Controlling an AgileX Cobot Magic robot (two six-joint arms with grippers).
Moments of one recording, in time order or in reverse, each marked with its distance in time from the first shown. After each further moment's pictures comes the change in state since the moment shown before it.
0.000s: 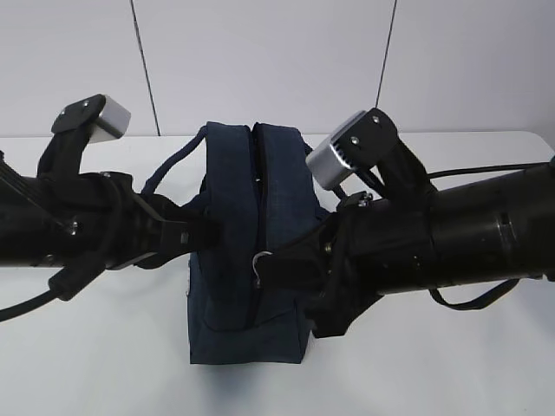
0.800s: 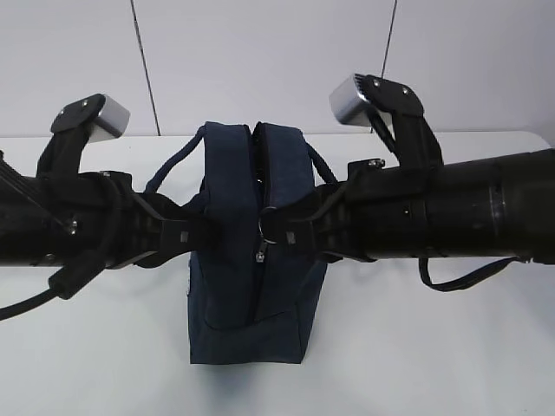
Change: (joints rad) left arm 0.000 0.000 0.000 -0.002 0.000 0.000; right arm 0.000 -0.002 -0.012 0.238 -0.100 0.122
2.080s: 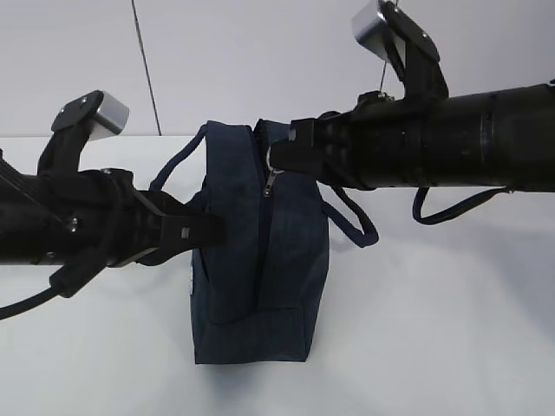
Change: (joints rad) left arm 0.000 0.000 -0.002 -0.007 0.025 0.000; right arm -0.074 0.045 -0.138 0.000 -0.029 0.169
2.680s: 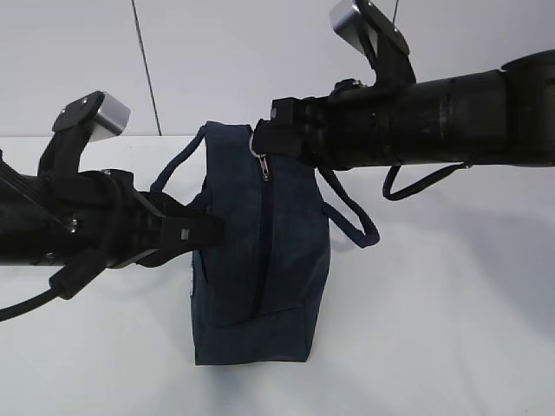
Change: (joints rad) left arm 0.000 0.000 0.000 0.002 0.012 0.000; right arm -0.037 0.126 -0.111 0.000 0.072 0.015
